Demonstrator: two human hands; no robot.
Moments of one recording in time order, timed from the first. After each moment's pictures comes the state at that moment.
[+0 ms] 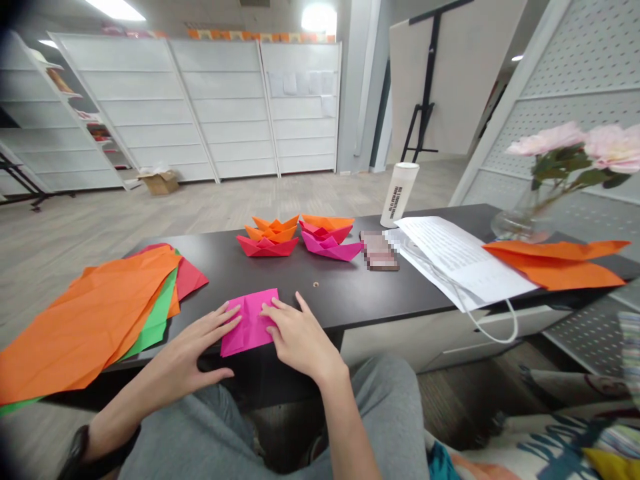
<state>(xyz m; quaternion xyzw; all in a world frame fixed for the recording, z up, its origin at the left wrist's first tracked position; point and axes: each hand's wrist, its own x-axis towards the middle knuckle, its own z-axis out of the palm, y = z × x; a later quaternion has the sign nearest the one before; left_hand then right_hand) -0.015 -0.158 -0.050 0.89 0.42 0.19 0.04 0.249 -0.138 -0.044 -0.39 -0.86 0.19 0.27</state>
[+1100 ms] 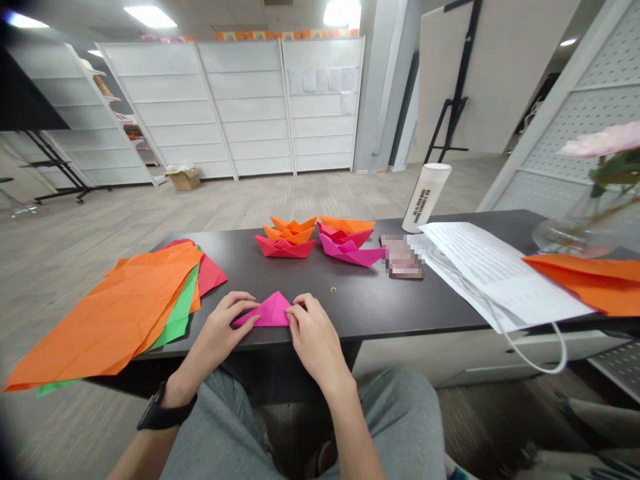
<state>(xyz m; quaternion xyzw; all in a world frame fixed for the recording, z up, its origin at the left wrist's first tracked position) 0.012 -0.121 -0.060 0.79 0.50 0.35 0.06 0.231 -0.126 -0.058 -0.47 -0.78 0.16 0.37</state>
